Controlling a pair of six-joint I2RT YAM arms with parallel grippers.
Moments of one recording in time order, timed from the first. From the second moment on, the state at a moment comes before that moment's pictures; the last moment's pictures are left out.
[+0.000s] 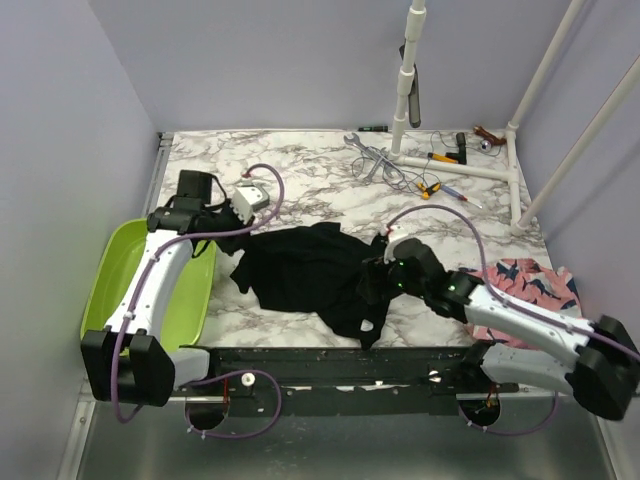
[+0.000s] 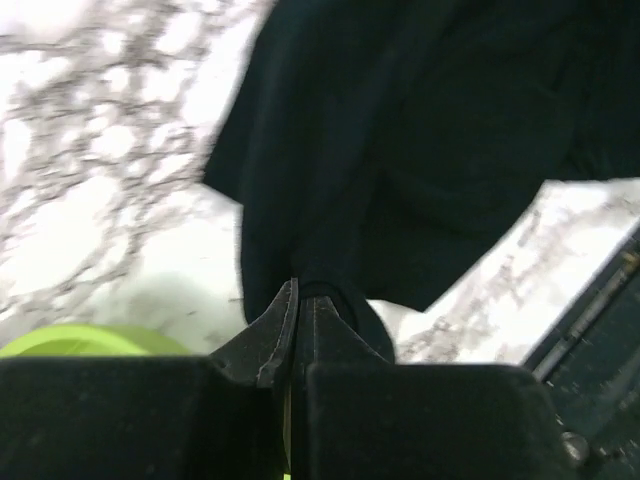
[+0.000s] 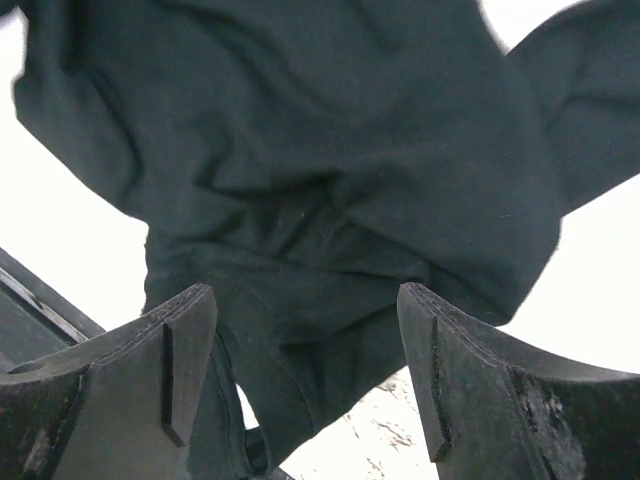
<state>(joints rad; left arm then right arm) -0.16 1.23 1.10 -0.85 0.57 0.64 0.82 1.00 0.58 -0.19 0.08 0.35</state>
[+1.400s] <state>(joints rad) 0.29 1.13 1.21 -0.92 0.89 0.54 0.67 1.07 1.15 -0.65 0.34 0.21</state>
